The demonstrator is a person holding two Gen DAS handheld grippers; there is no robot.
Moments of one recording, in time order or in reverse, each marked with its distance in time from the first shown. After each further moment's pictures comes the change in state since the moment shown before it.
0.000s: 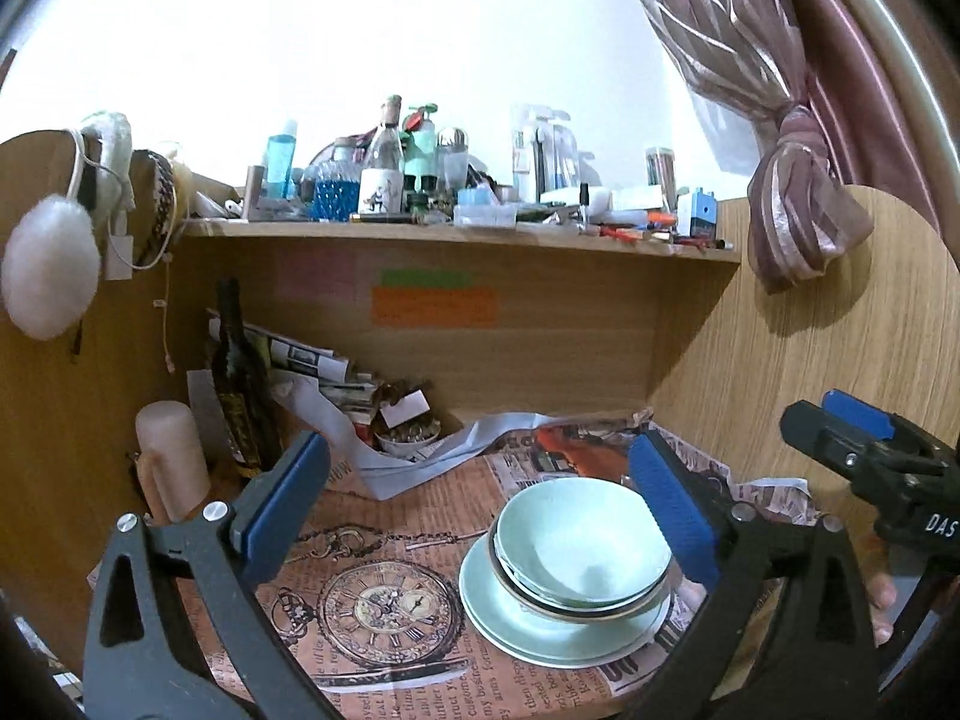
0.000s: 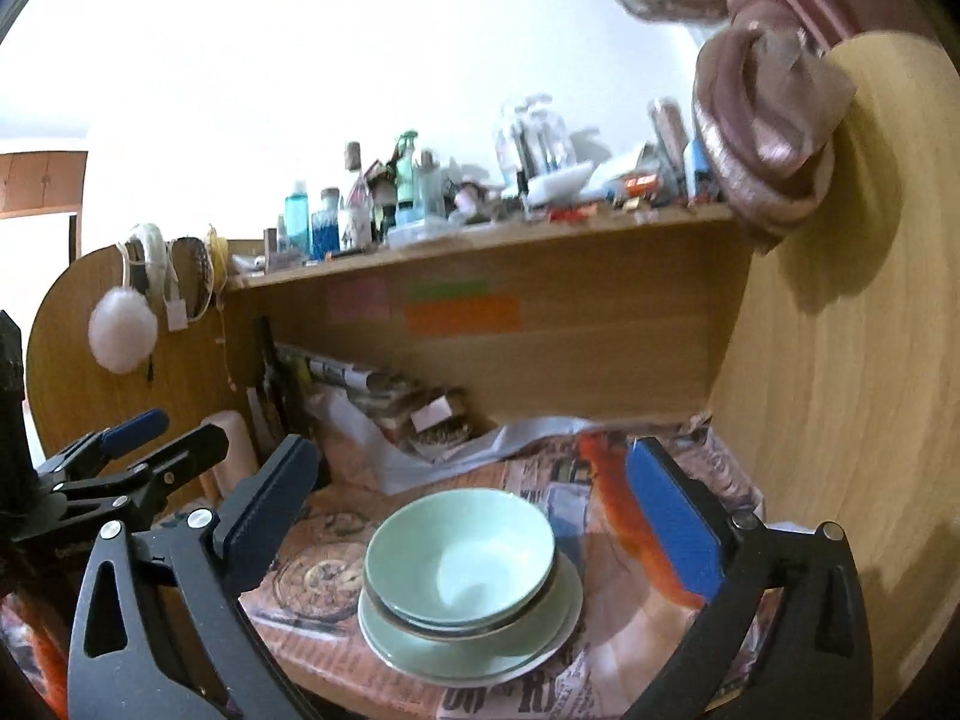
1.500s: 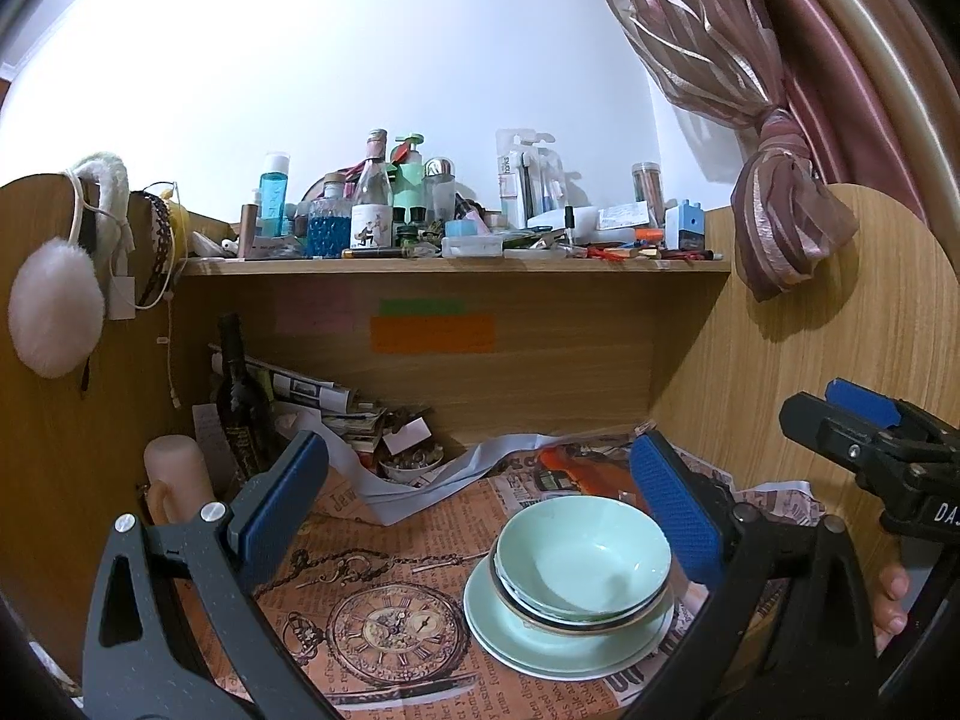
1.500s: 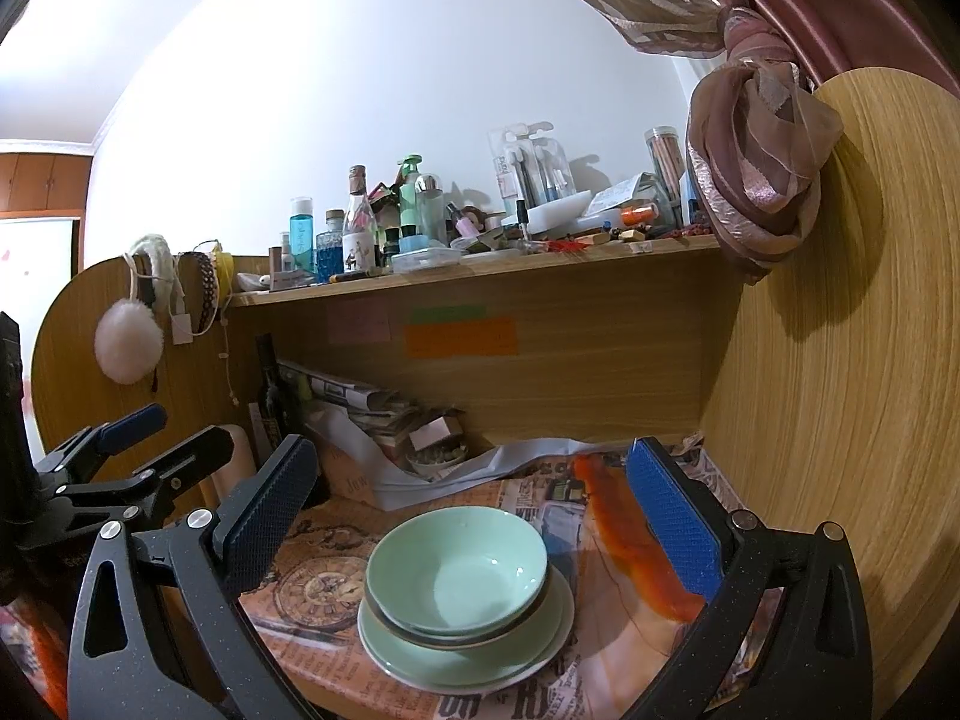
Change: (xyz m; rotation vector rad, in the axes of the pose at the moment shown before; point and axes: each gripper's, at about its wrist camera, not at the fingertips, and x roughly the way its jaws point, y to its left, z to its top) left arm -0.010 -0.006 0.004 0.050 -0.052 -0.006; right arm -0.014 -0.001 0.004 -0.015 -0.042 0.001
